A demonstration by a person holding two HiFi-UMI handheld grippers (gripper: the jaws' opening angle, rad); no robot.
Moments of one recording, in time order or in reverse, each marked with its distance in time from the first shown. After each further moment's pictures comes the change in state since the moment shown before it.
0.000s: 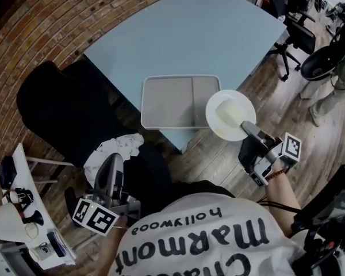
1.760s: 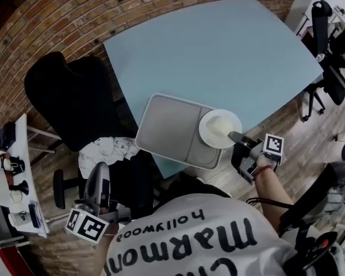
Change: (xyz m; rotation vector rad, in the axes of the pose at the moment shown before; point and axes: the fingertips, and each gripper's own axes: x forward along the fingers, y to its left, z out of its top) left arm 0.048 0.001 0.008 -0.021 -0.179 0.361; right arm 0.124 -0.110 0.118 -0.006 0.359 -0.317
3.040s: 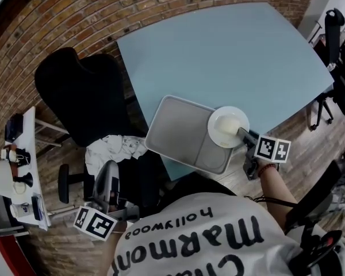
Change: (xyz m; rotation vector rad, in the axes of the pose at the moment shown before) left arm 0.007 0.006 0.000 -0.017 -0.042 0.050; right arm 0.030 0.014 0.035 -0.823 0.023 -0.342
